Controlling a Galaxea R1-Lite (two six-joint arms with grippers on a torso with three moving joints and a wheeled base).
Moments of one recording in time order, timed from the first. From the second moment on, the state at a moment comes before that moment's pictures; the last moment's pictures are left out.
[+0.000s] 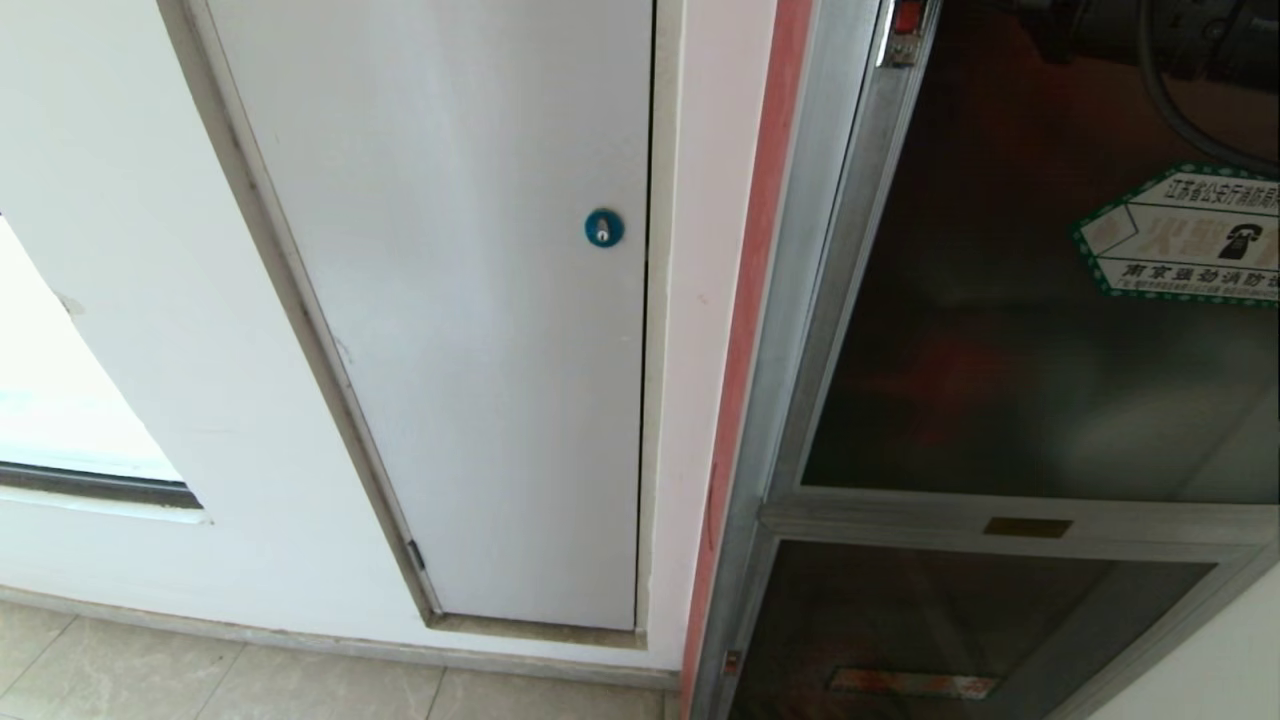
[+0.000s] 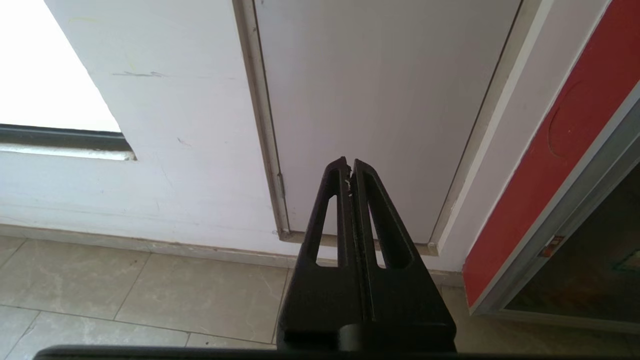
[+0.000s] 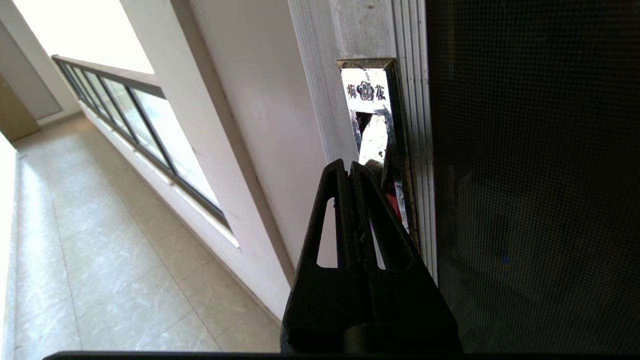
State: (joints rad) left arm 0.01 0.00 0.00 -0.01 0.00 0.00; right arm 0.20 1.71 -1.84 -0.05 0.43 0.26
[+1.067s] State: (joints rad) left arm 0.01 0.00 0.00 -0.01 0.00 0.00; right arm 0.20 1.74 -1.83 -0.06 0.41 0.26
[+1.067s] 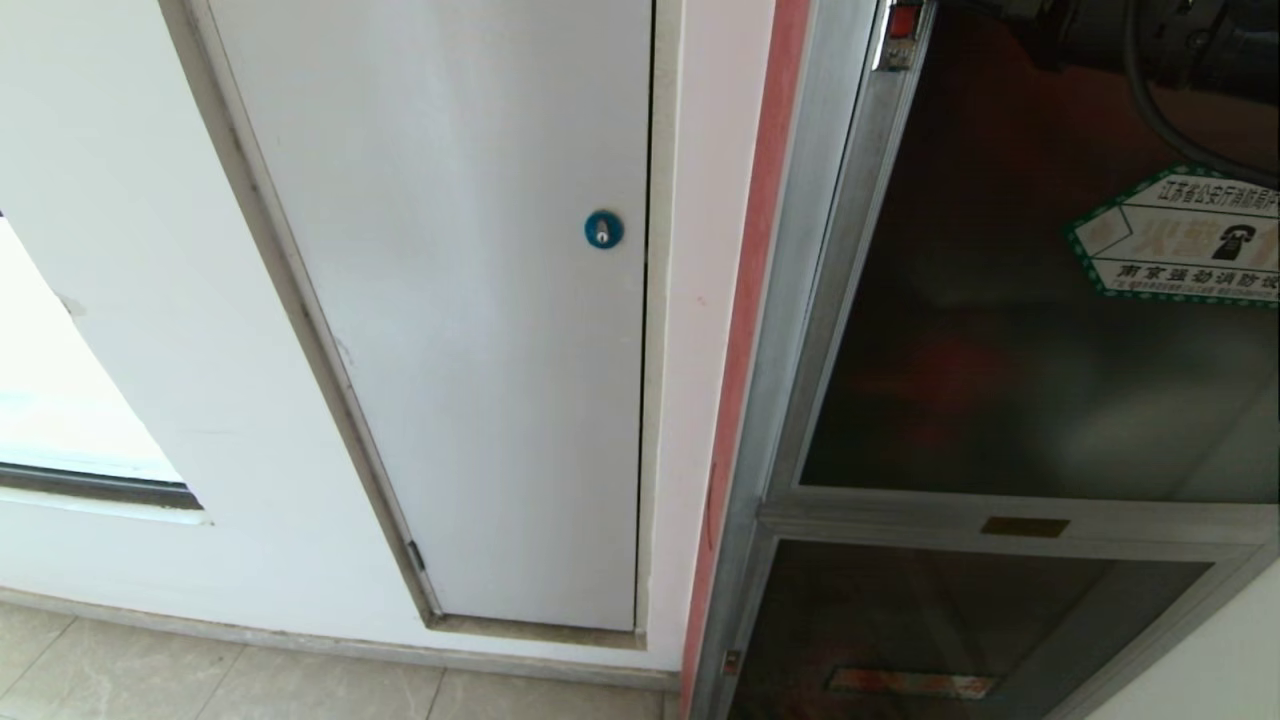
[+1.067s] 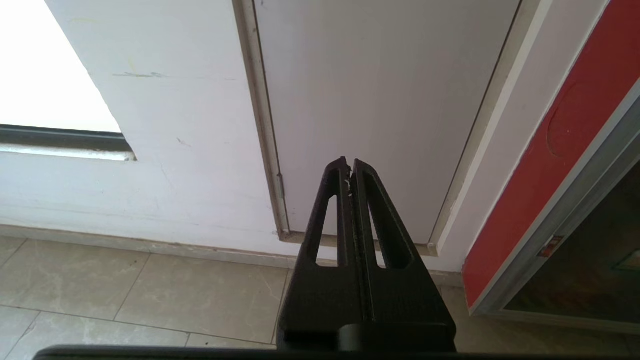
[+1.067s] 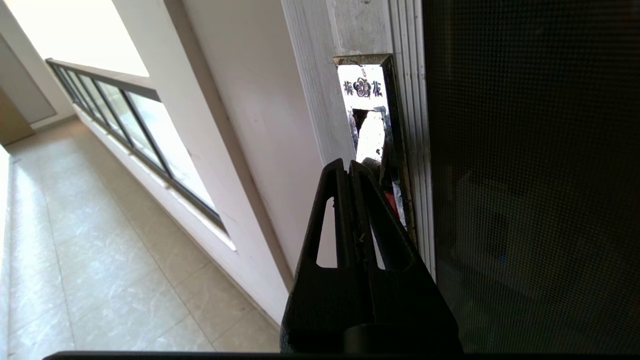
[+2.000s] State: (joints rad) left arm 0.01 0.00 0.00 -0.01 0.00 0.00; right arm 0.17 1.76 -1.81 -0.05 0.41 0.26
